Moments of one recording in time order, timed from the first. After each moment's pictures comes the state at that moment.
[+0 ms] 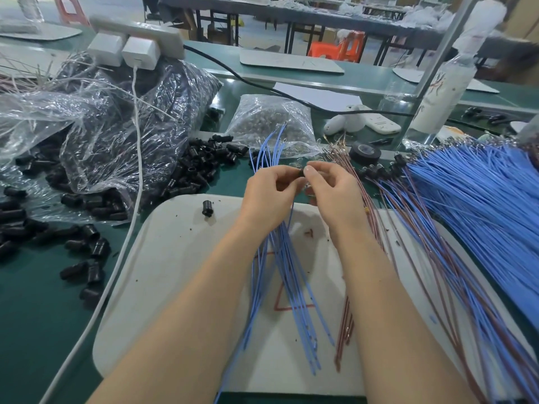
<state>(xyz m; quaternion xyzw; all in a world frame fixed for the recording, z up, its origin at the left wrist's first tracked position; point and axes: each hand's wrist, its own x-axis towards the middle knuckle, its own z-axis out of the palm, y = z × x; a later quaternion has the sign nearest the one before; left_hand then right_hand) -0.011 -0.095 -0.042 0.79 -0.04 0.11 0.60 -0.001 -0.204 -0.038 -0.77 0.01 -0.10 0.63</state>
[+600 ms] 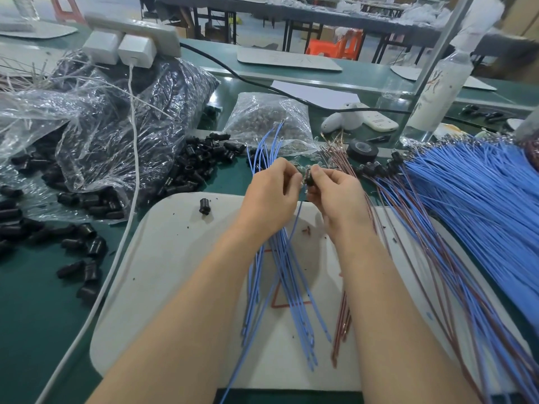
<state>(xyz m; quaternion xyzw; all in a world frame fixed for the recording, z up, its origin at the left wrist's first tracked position) -0.016 -0.099 -0.041 0.86 -0.07 0.16 0.48 0.003 -0.209 -0.041 -0.68 0.07 -0.07 0.73</state>
